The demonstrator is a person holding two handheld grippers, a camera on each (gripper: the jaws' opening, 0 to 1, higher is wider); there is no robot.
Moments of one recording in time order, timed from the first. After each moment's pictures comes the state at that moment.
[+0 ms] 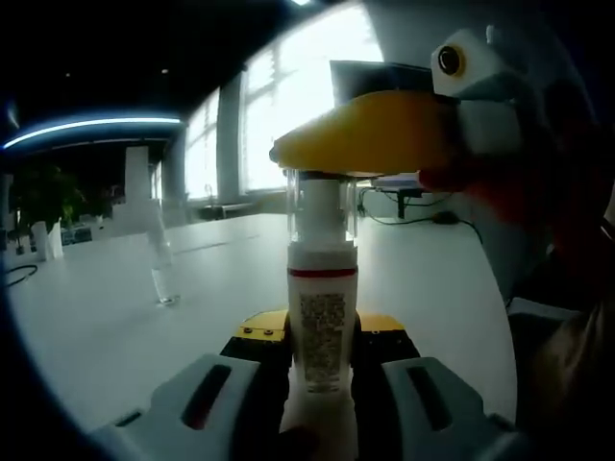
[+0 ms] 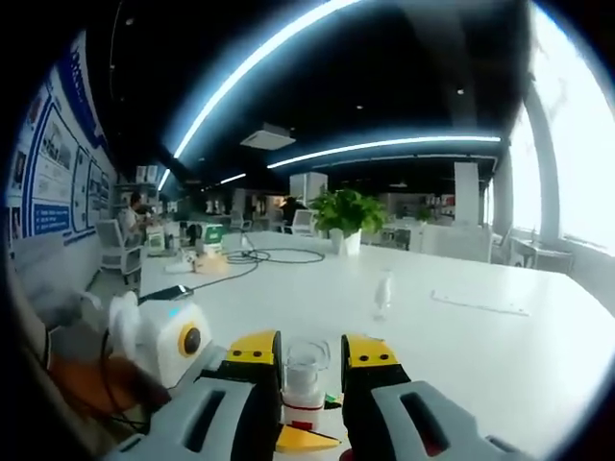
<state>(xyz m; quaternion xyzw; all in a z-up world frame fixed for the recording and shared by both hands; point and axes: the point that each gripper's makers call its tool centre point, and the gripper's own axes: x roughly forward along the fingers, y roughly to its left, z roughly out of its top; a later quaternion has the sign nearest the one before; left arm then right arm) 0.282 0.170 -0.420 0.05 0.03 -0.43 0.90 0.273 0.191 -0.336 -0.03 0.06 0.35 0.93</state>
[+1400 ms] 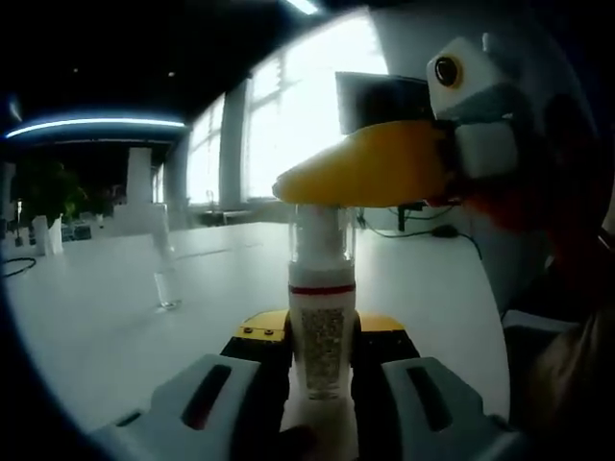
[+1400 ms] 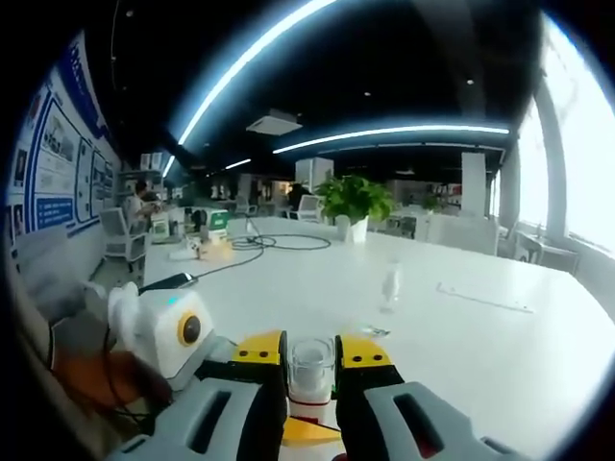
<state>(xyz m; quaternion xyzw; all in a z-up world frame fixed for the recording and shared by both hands) 0.282 0.172 -0.410 0.02 0.01 -0.43 0.90 0.276 0.198 -0.340 -0.05 0.09 0.36 0.93</state>
